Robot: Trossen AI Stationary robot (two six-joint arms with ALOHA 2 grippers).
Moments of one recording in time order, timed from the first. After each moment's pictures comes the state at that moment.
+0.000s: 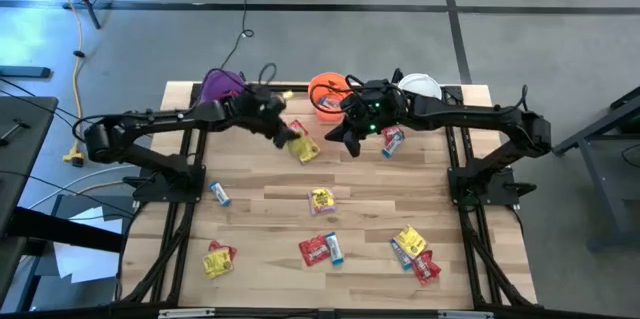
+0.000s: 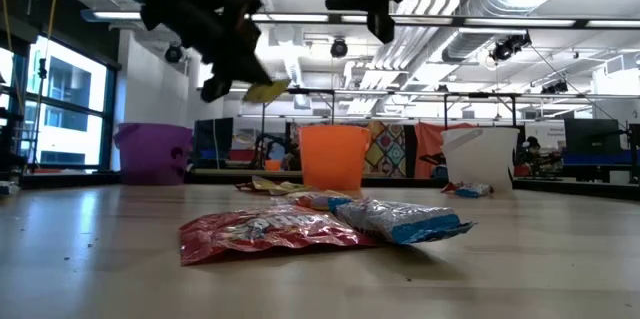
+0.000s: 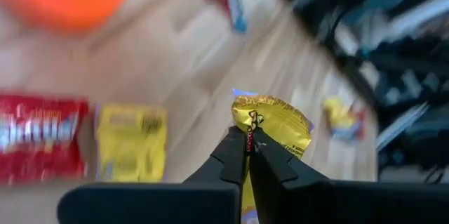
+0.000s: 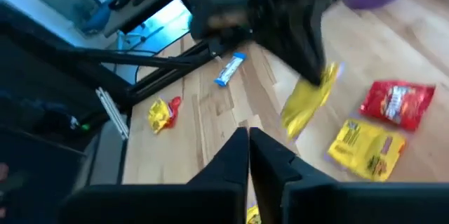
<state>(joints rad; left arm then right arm) 0.46 1.31 0.81 -0.15 0.38 -0.52 -0.25 1.48 1.23 -0.24 -0.36 0.41</state>
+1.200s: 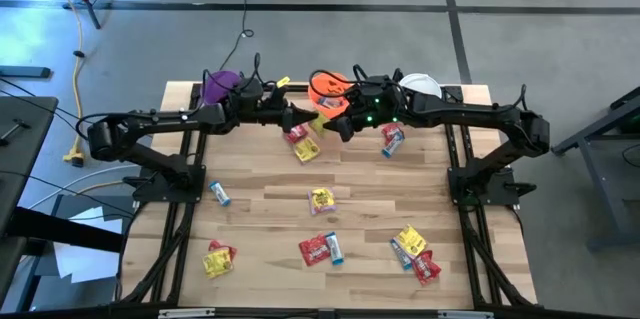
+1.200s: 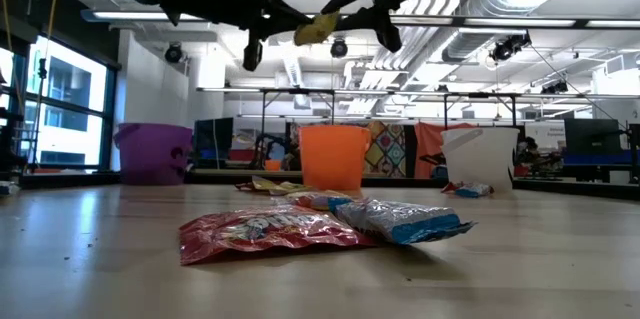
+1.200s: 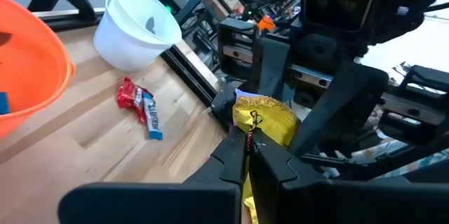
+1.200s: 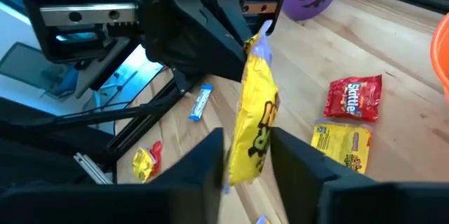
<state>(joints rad) 0.42 1.34 0.81 0.36 0.33 -0.76 -0.28 1.49 1.23 -0.21 -0.22 0.62</state>
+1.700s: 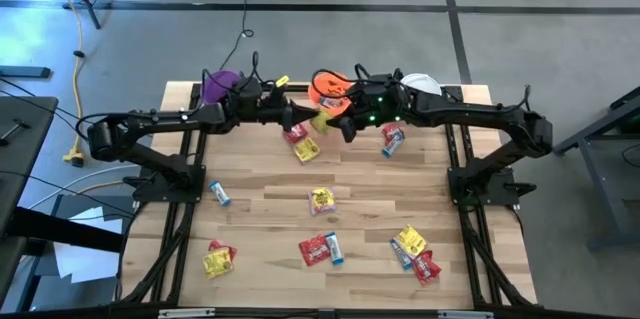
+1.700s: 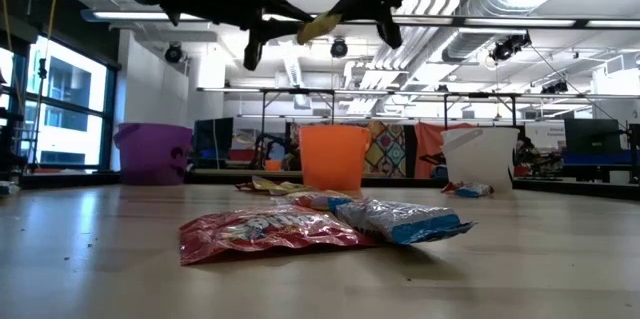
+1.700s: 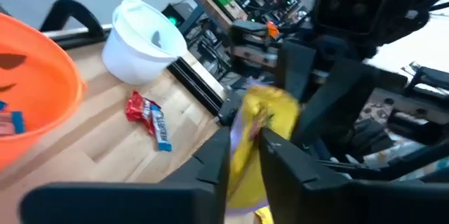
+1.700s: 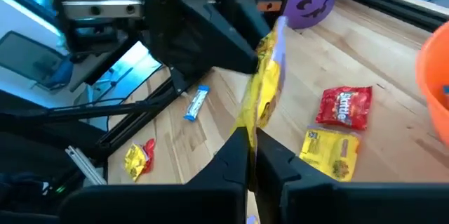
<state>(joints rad) 0.43 1.34 0.81 0.37 0.30 -0.71 -0.29 1.46 1.23 -0.23 -0.21 0.56</state>
